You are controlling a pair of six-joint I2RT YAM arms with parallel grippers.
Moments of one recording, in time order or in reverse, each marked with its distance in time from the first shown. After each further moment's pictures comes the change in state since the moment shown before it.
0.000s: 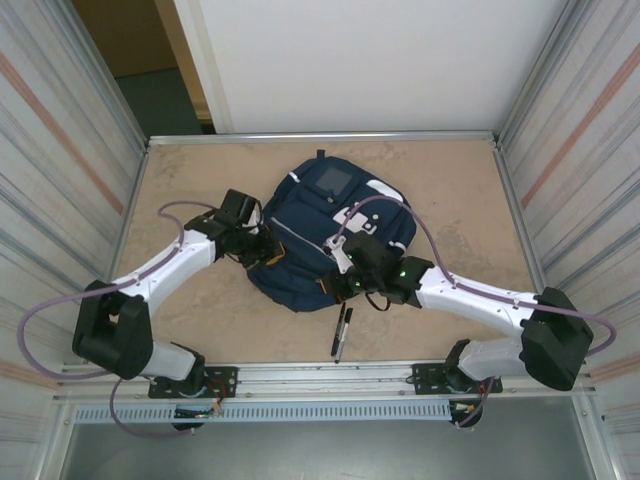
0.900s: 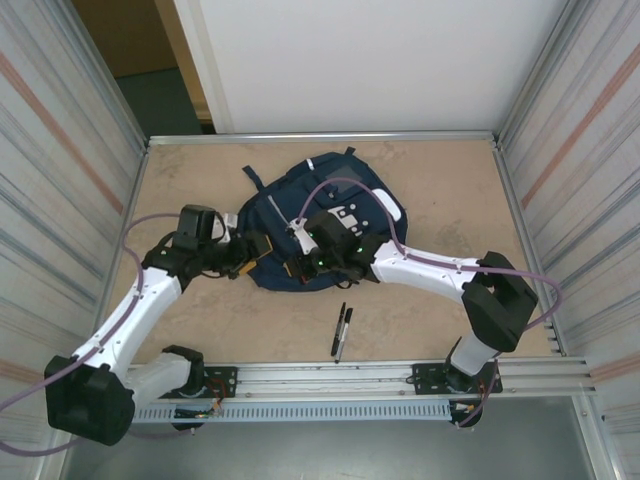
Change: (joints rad) left arm 0.130 -0.363 -0.195 0.040 0.122 0.035; right arm 0.027 0.348 0.311 0.061 -0.073 0.021
